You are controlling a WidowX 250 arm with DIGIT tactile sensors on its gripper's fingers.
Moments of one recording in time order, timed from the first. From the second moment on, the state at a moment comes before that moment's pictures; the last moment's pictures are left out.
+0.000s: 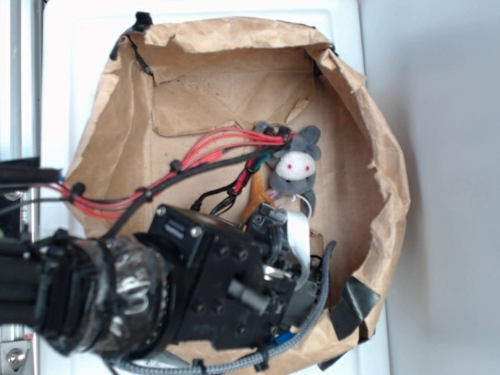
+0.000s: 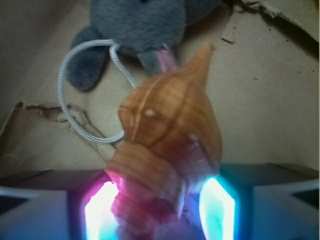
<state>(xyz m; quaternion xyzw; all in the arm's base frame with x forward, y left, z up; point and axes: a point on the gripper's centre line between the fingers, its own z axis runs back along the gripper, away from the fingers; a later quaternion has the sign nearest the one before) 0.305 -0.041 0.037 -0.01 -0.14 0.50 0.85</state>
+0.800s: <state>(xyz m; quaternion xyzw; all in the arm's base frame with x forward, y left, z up) 0.306 -0.028 0.109 -0.11 -0.10 0.49 0.86</state>
